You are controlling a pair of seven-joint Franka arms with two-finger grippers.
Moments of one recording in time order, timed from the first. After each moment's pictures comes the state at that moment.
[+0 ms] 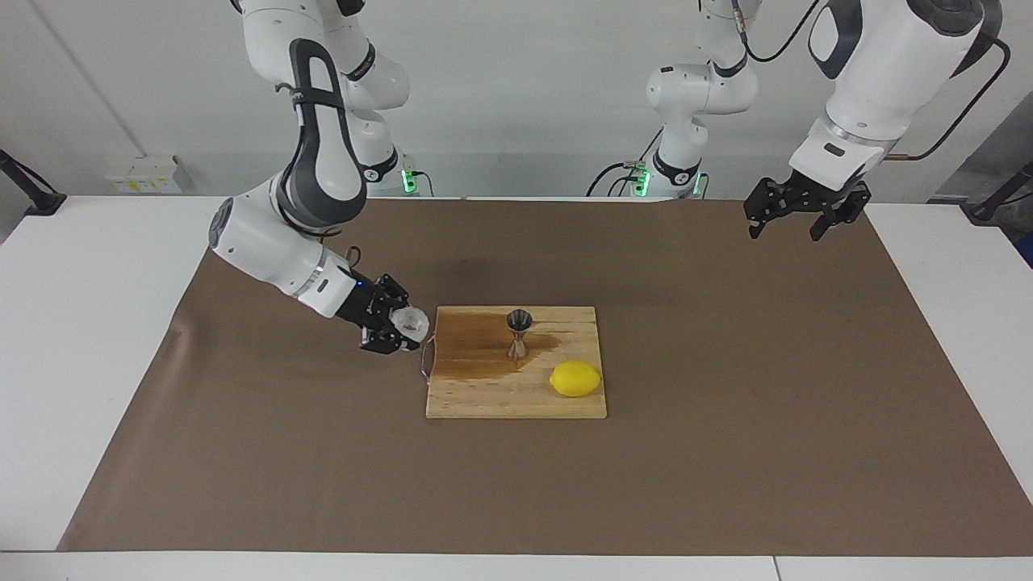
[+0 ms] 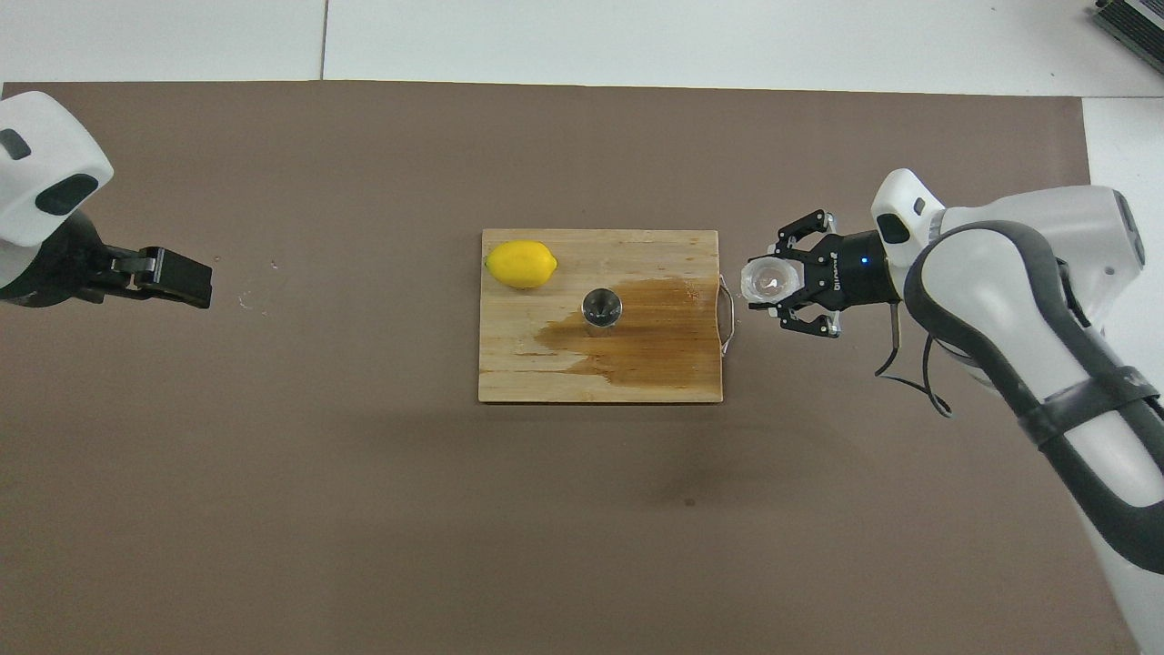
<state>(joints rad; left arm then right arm) -0.09 0.01 -0.05 -1.58 0.00 1.57 -0.03 -0.08 0.24 0.12 -1.96 0.82 2.11 -2.00</state>
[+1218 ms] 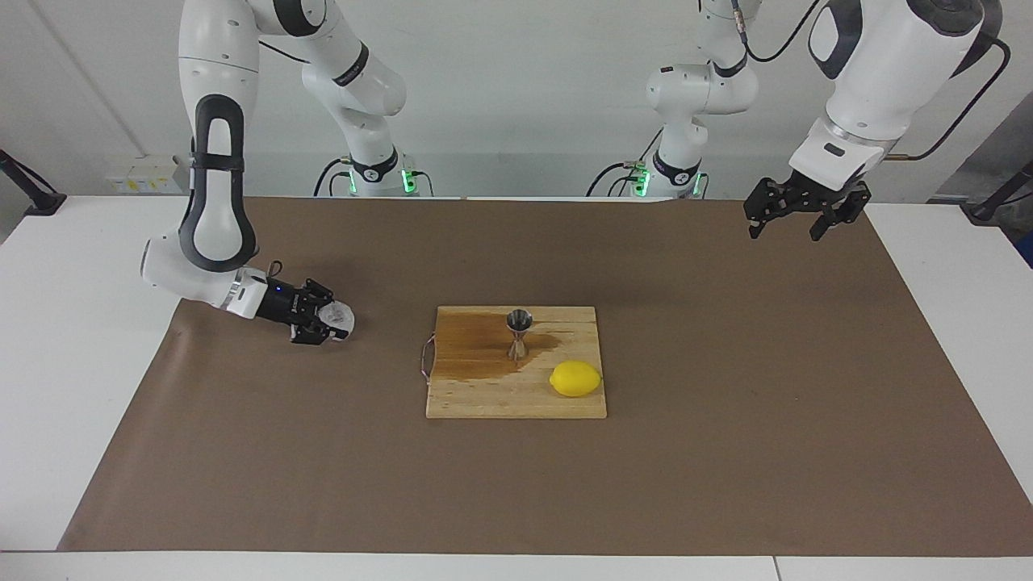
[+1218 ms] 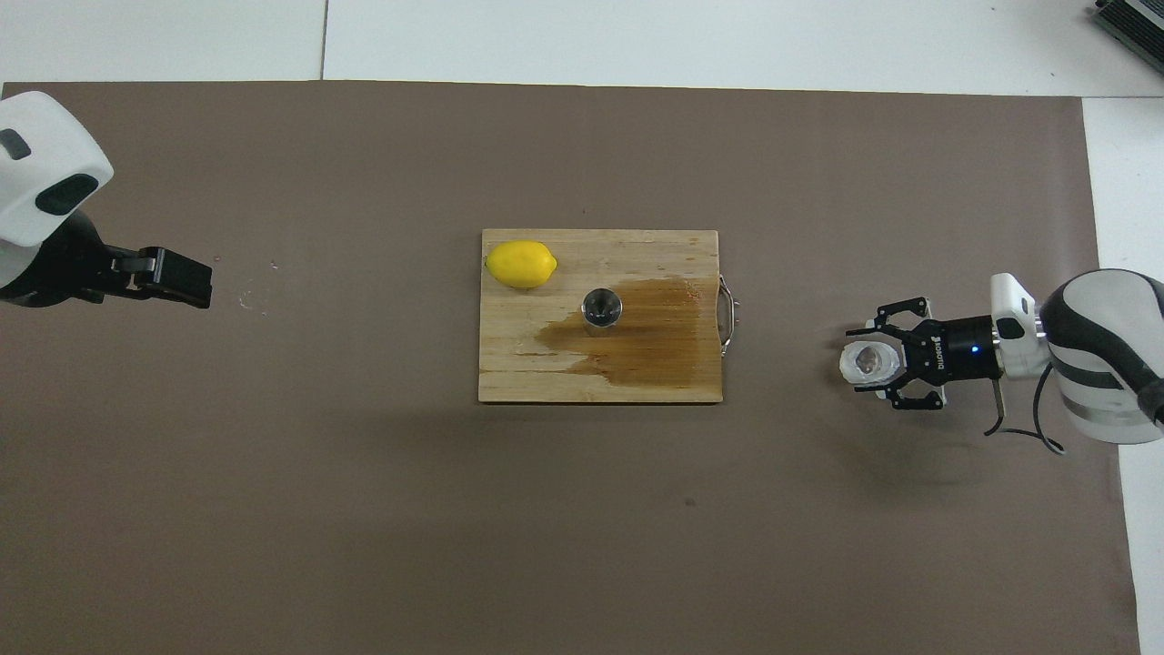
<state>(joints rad) -0.09 0.01 -0.05 -1.58 0.00 1.57 -0.03 -0.39 0.34 0.13 -2.09 0.82 1.95 -2.48</state>
